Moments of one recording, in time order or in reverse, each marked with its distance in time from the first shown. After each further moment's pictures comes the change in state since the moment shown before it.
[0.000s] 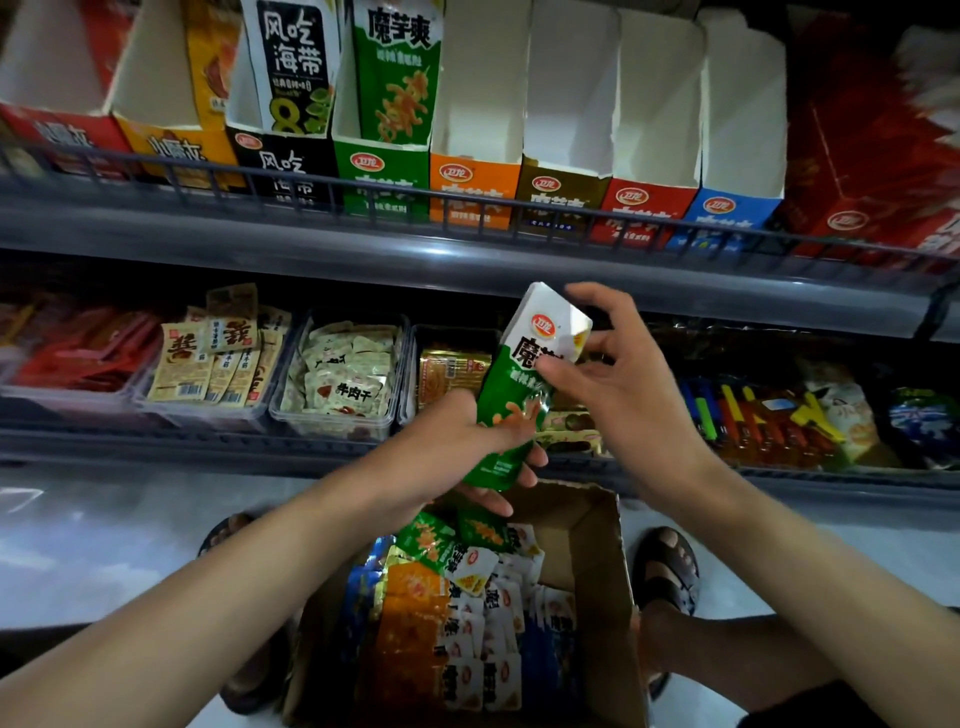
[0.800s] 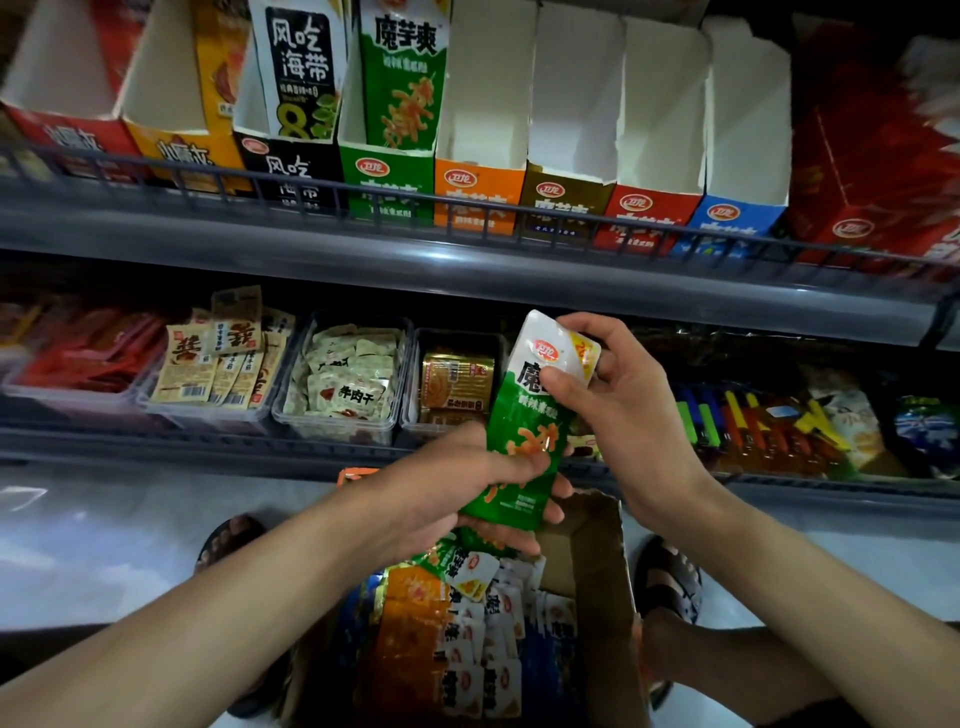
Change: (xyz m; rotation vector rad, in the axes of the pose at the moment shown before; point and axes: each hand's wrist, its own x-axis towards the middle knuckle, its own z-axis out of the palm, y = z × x) left_hand -0.005 -0.006 0.011 -0.226 -0.101 -0.112; right_hand -0.005 0.006 0.005 0.154 0.016 0.015
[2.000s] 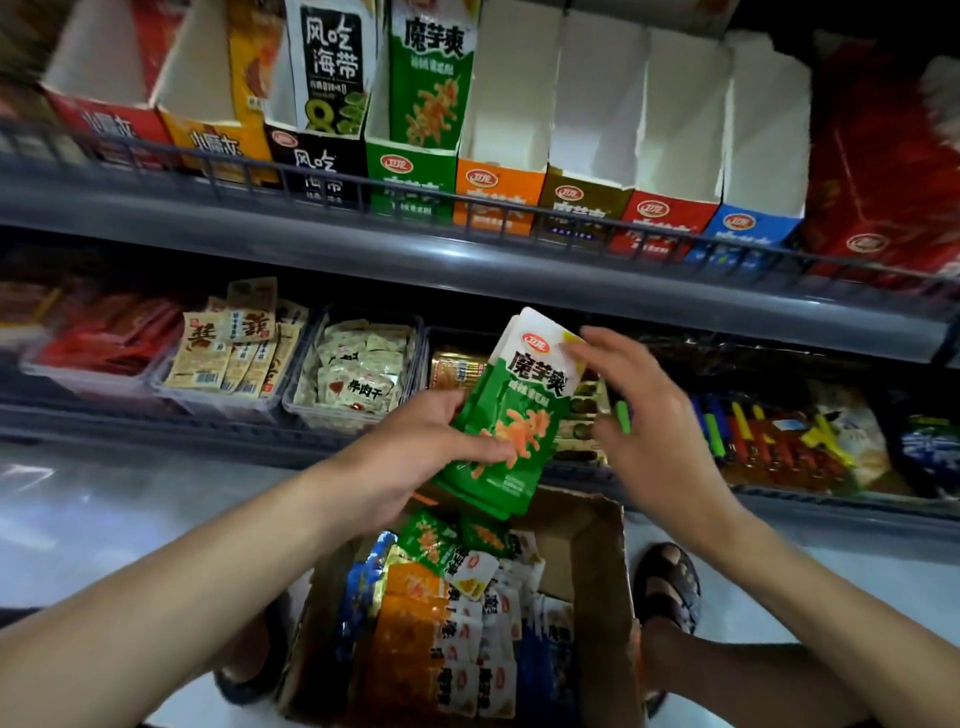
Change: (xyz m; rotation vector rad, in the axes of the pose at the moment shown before) left_hand -0.002 -0.001 -0.031 0.171 0.243 0.096; right_hand -0.006 0.014 -0.022 -0.672 -0.072 -0.325
